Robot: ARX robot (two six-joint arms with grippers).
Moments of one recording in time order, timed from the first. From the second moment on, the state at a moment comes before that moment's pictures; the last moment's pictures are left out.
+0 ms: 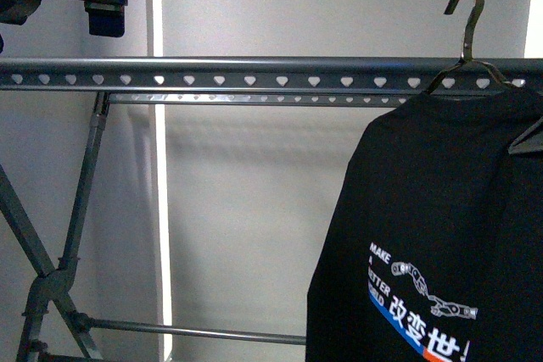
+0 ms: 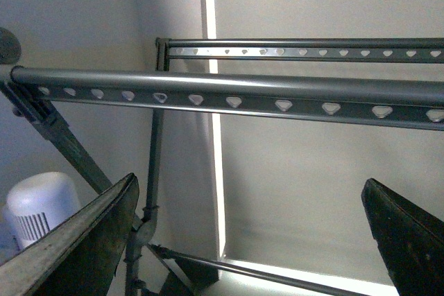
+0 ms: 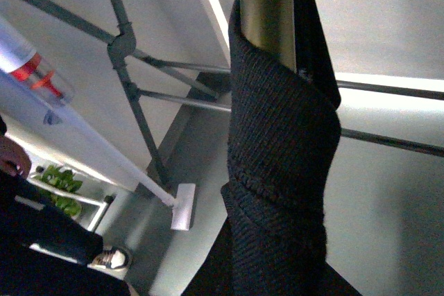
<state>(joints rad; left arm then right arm) -0.11 1.55 1.33 0.46 -0.33 0.13 -0.16 1.58 1.39 -0.28 -0.58 0.06</state>
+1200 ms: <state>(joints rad) -0.07 1.55 1.33 0.40 0.12 -0.13 -0.12 1.73 1.38 -0.04 -0.33 0.23</state>
